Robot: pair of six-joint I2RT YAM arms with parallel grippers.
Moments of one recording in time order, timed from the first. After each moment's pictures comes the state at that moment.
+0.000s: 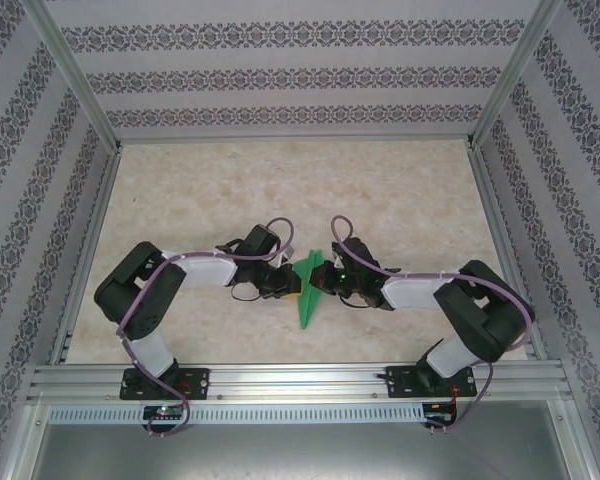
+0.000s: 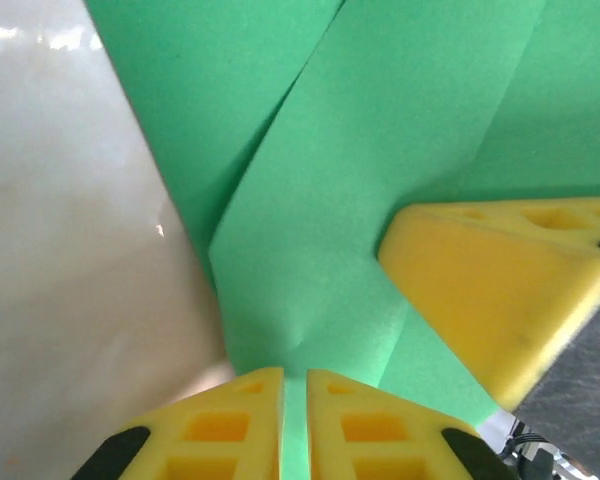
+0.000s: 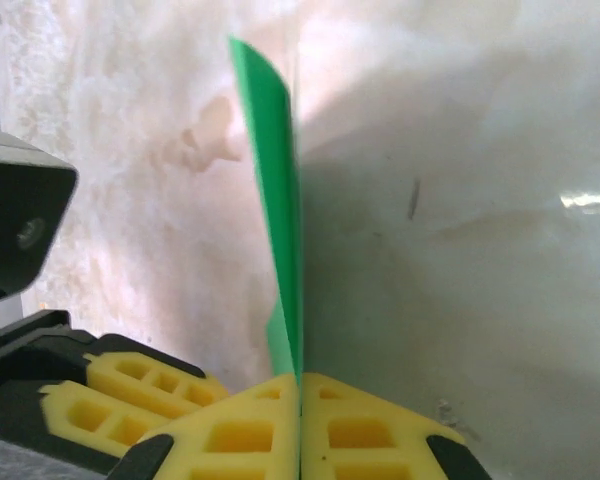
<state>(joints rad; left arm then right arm) -0.66 1.71 0.82 -0.11 0.63 -0.83 0.67 1.51 0.53 0.23 -0.31 0.96</state>
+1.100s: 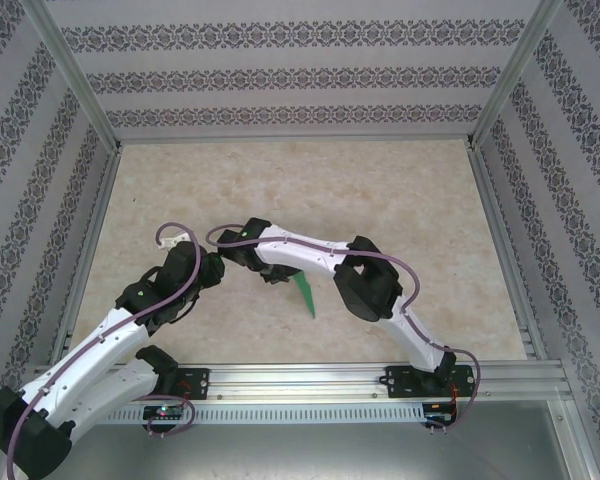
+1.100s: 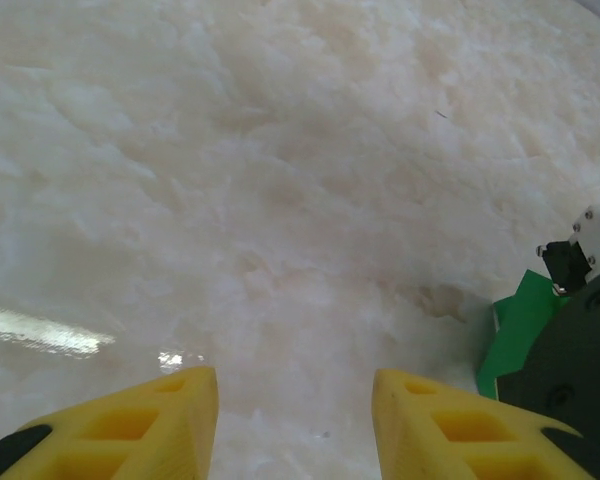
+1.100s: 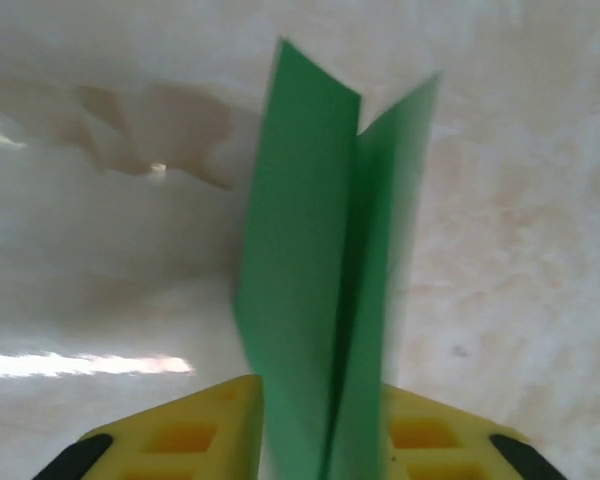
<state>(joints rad) -0.56 0.80 0.61 -0.59 -0.26 -0.84 1.04 2.32 1.97 -1.39 0.44 0.73</state>
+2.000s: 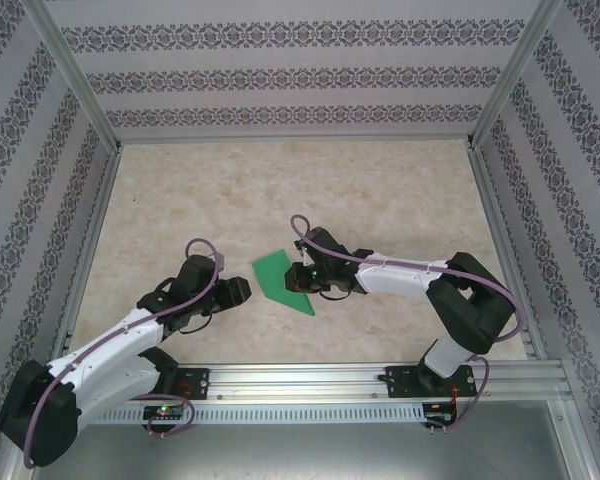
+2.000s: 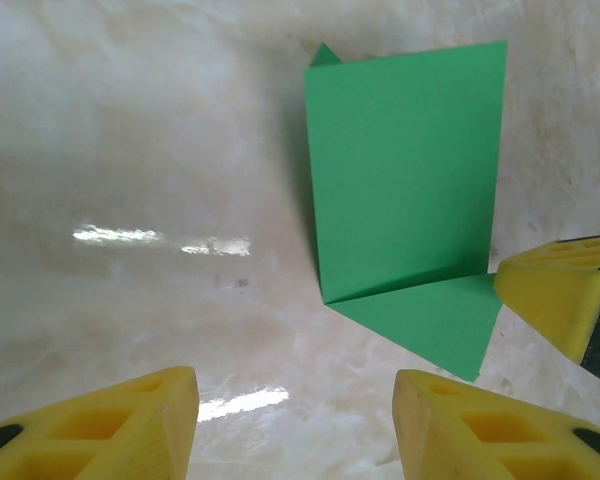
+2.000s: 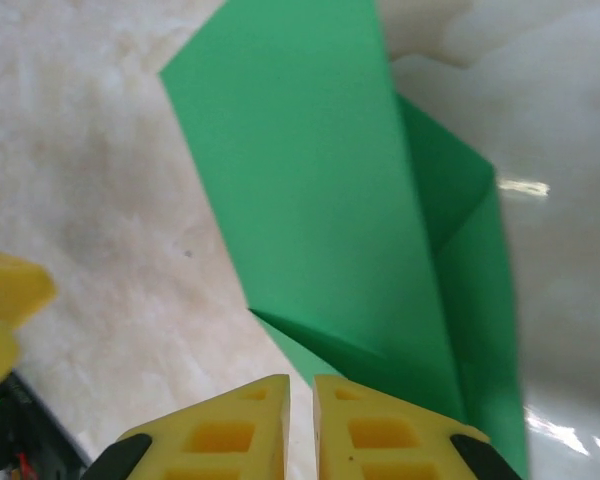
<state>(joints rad) -0.55 0.93 0.39 -0.30 0.21 -0.87 0.82 1.62 0.84 -0.12 -0.31 0.74</state>
